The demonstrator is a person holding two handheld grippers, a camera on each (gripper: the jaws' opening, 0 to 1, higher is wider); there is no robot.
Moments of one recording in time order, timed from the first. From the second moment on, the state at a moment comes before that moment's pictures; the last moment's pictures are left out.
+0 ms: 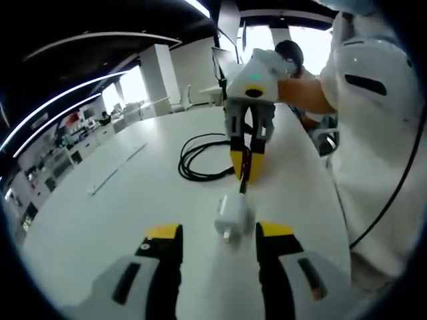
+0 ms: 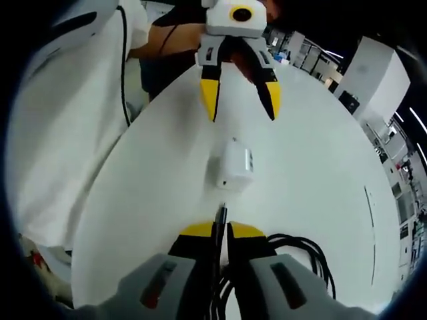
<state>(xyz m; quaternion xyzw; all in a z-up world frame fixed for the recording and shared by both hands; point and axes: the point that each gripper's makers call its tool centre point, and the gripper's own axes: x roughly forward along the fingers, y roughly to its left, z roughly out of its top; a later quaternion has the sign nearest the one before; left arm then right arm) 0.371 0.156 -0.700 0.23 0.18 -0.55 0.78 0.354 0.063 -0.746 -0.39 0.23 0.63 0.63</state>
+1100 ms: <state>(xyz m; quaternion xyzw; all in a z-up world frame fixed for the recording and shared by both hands) 0.370 0.129 -0.714 0.28 0.21 -0.59 0.73 0.354 0.044 -0.743 -0.38 0.22 0.62 0.65</state>
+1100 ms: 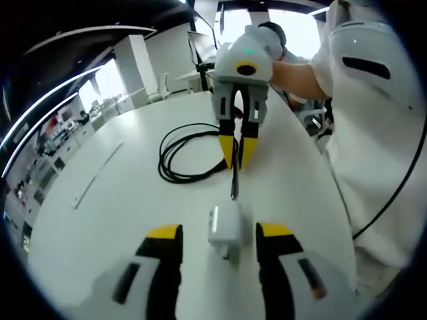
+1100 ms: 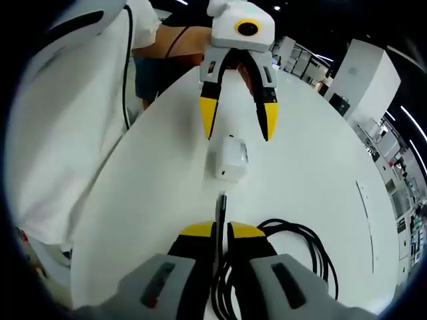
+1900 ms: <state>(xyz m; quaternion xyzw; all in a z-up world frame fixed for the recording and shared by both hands) 0.370 0.122 -0.720 0.30 0.22 -0.59 0.72 0.356 0.038 -0.741 -0.37 0.21 0.61 0.66</state>
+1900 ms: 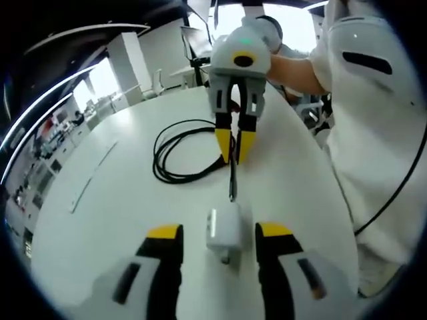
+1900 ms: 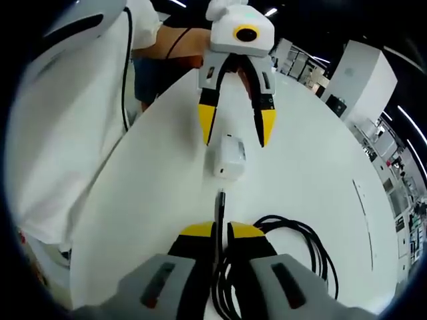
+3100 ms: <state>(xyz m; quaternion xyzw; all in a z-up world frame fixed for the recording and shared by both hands) 0.373 0.111 -0.730 0.34 0.24 -0.60 0.69 0.355 0.029 -0.738 -0.36 0.20 0.61 0.68</state>
